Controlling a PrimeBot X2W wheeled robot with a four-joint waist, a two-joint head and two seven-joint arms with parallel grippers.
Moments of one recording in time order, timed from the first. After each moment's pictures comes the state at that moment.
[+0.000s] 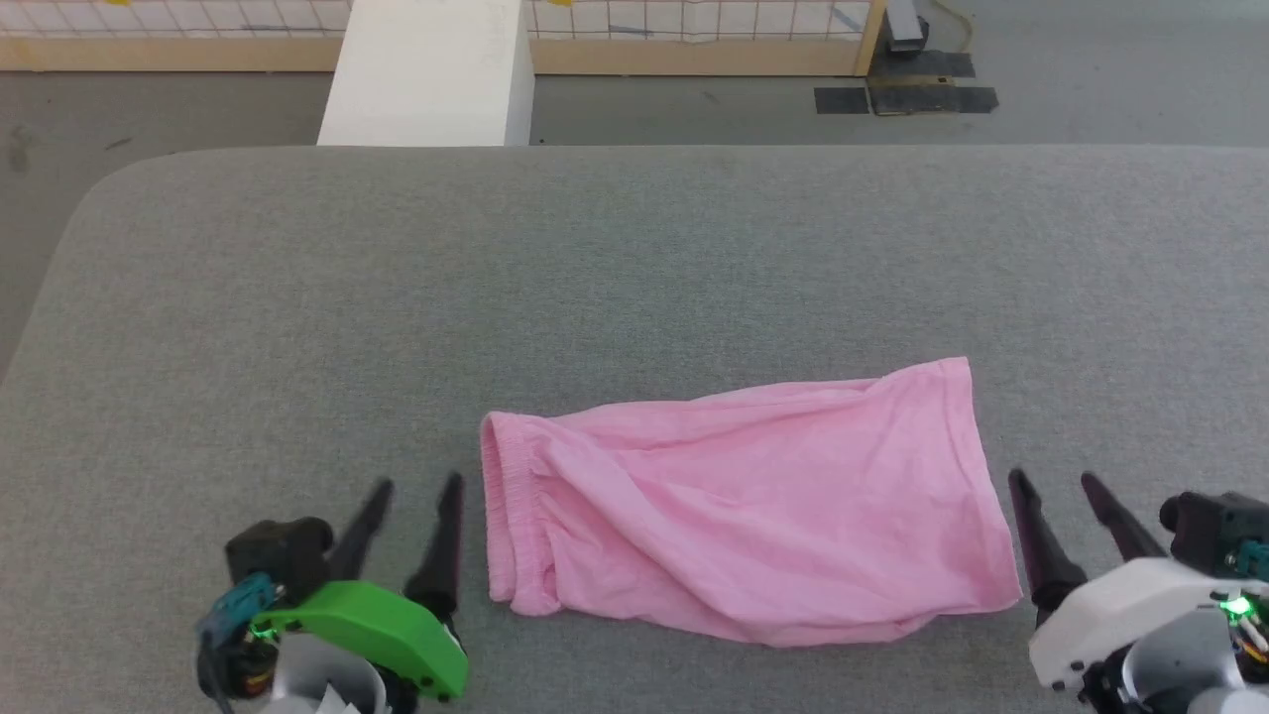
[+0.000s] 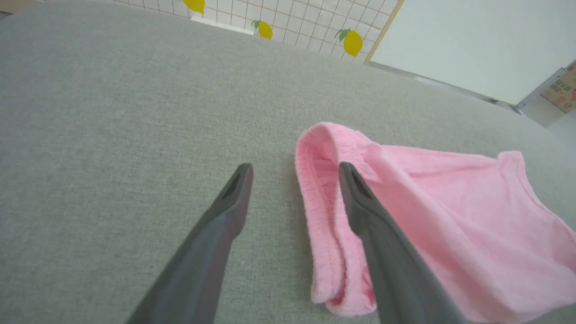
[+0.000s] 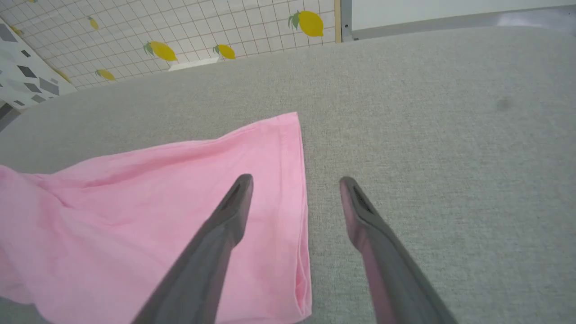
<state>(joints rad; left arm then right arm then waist) 0.00 0.31 -0.33 -0.06 -0.62 0.15 0.01 0.06 -0.05 -0.13 -0.05 0.24 0.13 0.23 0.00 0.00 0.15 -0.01</state>
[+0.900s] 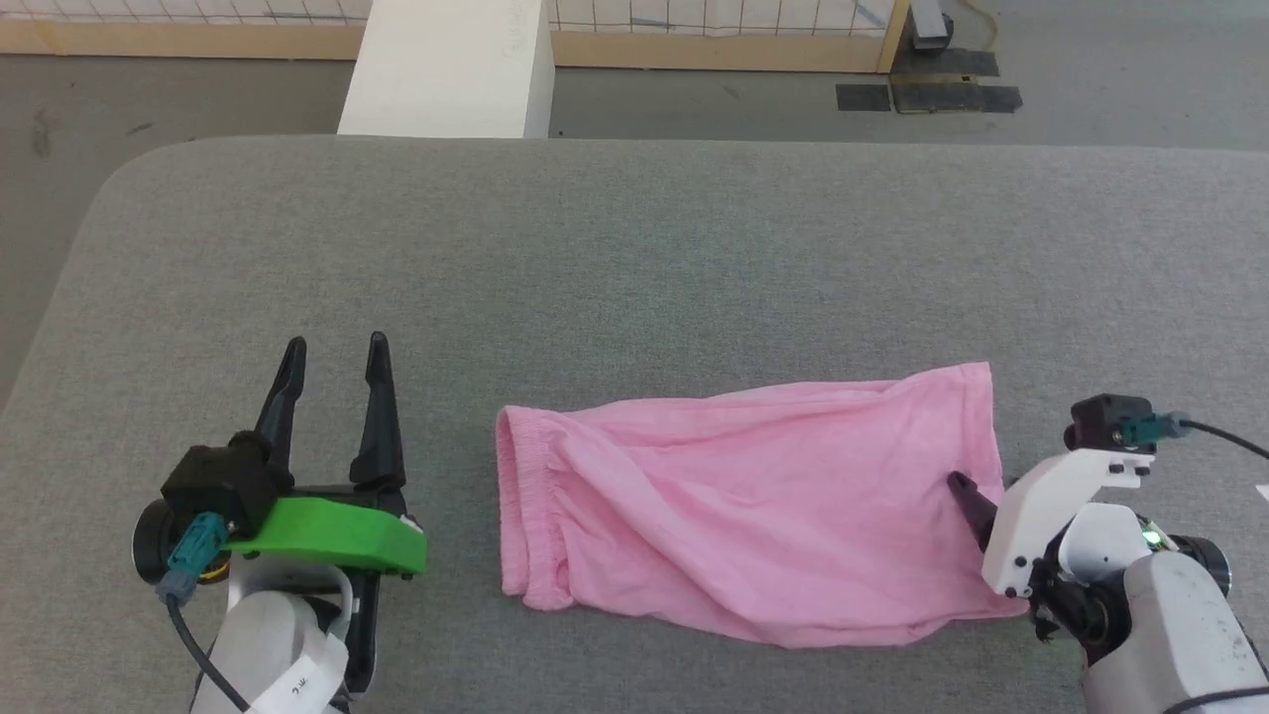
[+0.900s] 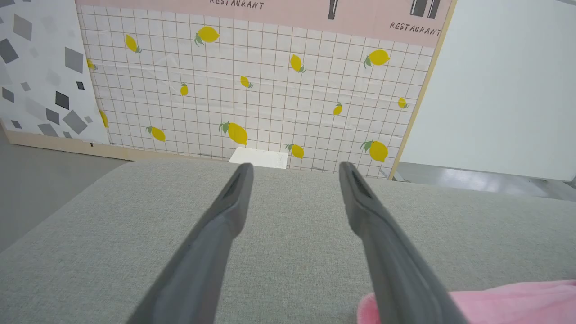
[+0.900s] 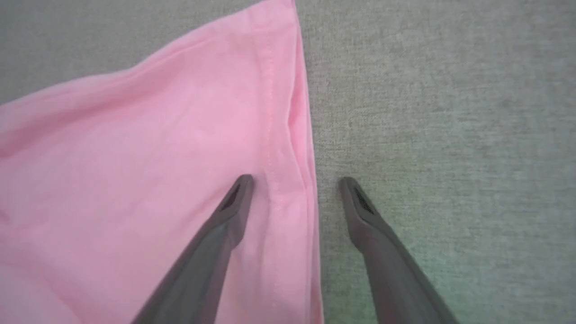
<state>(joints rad) -0.18 0.11 -0.02 0.12 -0.25 -0.06 -0.26 -0.30 -0.07 -0.13 0.49 0.23 0.13 0.48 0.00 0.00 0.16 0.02</state>
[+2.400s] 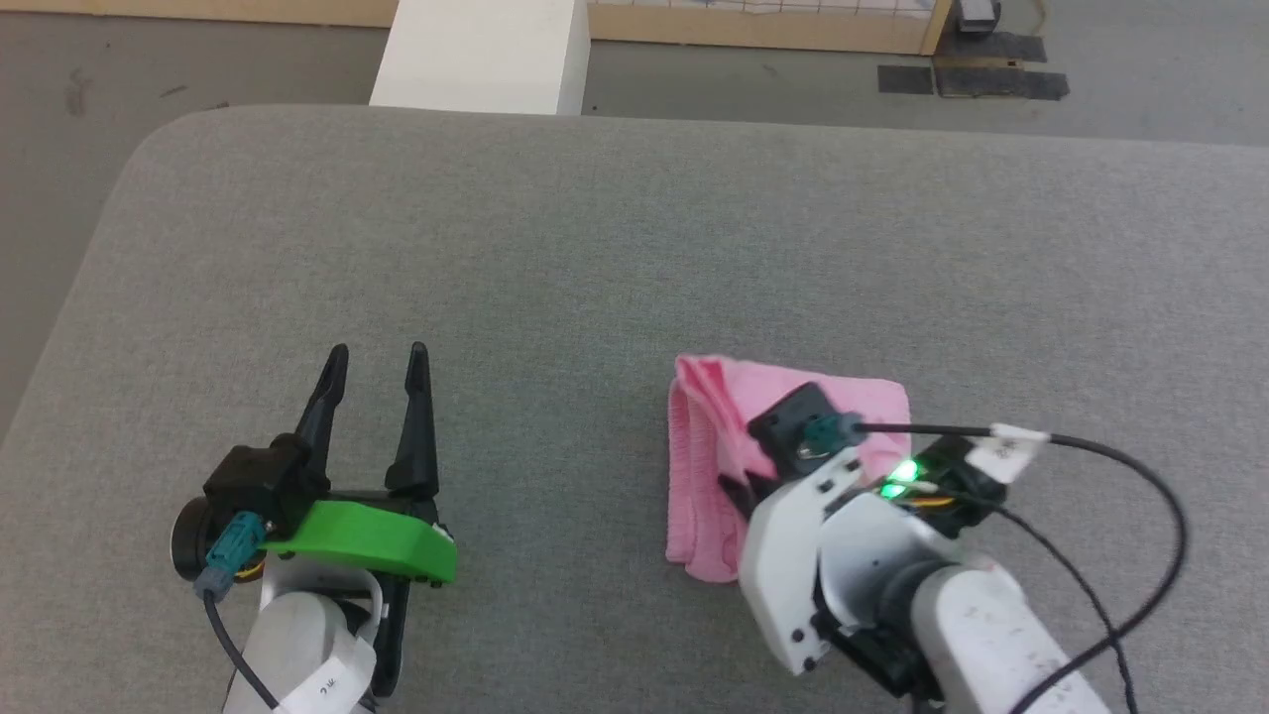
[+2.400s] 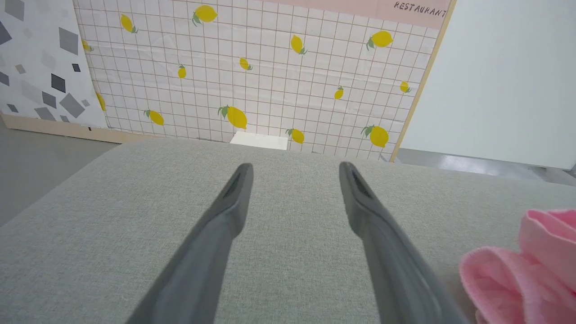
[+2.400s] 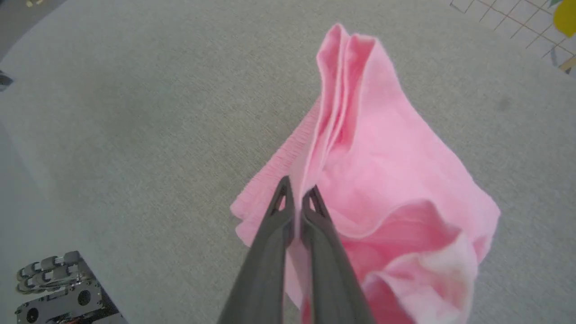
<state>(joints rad) -0.19 0.06 -0.01 0.16 -0.20 -0.12 -0.26 -0.25 -0.05 0.41 -0.04 0.13 0.13 0.74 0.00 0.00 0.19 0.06</state>
